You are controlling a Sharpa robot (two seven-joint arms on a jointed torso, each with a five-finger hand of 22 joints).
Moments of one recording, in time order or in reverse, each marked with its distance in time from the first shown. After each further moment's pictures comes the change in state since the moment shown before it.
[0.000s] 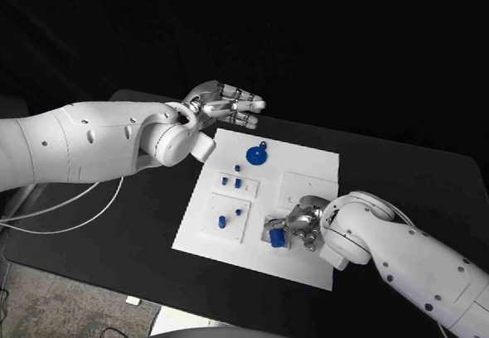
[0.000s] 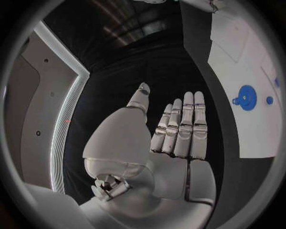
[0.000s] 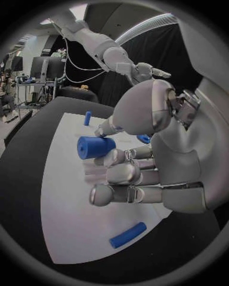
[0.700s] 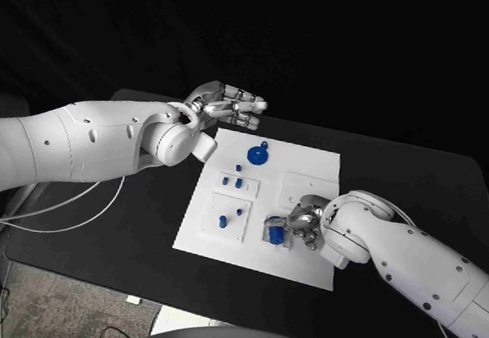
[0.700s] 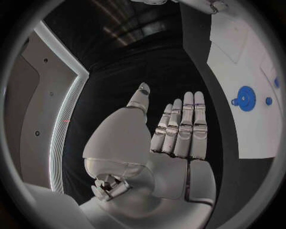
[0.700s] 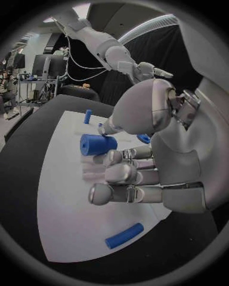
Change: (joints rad) left arm 0.000 0.001 0.000 -0.001 -0.004 0.006 -0.012; left_hand 0.000 0.000 0.006 0.006 0.000 0.000 0.000 0.000 0.000 -0.003 0.003 0.000 0.000 0.000 0.000 0.000 0.000 0.000 0.000 0.000 0.000 -0.003; right arm 0.003 0.009 -0.001 -0.013 -0.024 0.010 0.002; right_hand -0.005 -0.107 -0.021 0.134 -0.151 -0.025 0.007 0.002 0.013 -0.039 0.008 -0.021 -0.009 -0.005 -0.003 -0.031 -0.007 0.002 0.000 0.000 -0.030 0.011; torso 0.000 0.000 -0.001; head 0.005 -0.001
